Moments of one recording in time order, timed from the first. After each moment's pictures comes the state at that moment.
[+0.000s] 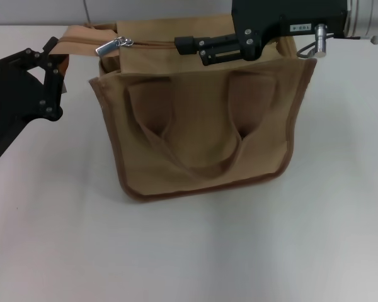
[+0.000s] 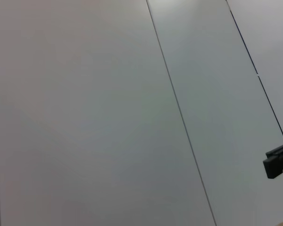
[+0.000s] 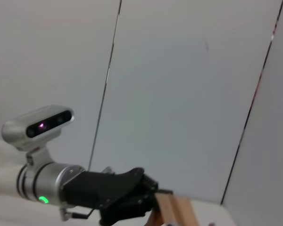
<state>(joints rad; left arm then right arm) -0.37 -2.08 0.63 0.19 1.26 1.70 -0.33 0.78 2.08 -0.96 -0.94 -1.76 -1.55 1.33</state>
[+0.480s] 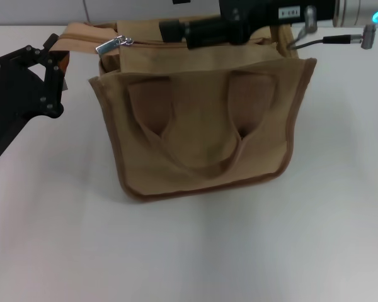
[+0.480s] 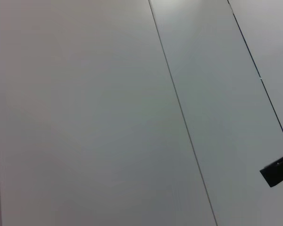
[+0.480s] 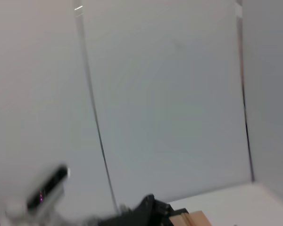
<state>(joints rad) -0.38 -2.08 0.63 0.18 1.25 1.70 -0.33 0.85 2.06 -0.97 -0.85 -1.74 -1.55 1.71</state>
